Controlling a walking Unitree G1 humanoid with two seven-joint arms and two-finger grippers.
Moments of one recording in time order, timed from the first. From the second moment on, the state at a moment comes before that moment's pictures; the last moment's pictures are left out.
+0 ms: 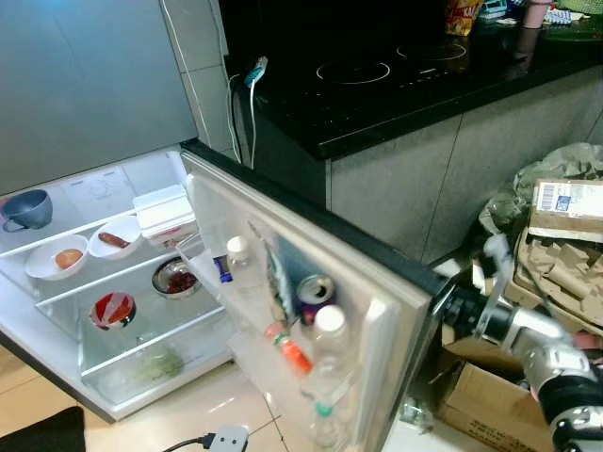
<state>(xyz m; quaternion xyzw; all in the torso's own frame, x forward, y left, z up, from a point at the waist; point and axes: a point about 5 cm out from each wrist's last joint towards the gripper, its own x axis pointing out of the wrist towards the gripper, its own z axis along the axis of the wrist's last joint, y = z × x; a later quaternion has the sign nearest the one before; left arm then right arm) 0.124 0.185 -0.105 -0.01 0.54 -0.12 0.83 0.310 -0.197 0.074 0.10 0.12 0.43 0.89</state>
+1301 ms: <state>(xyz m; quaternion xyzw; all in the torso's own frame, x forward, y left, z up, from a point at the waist) 0.123 0.188 -0.105 0.00 0.54 -0.11 0.83 0.253 -0.152 -0.013 0.05 0.29 0.40 0.87</state>
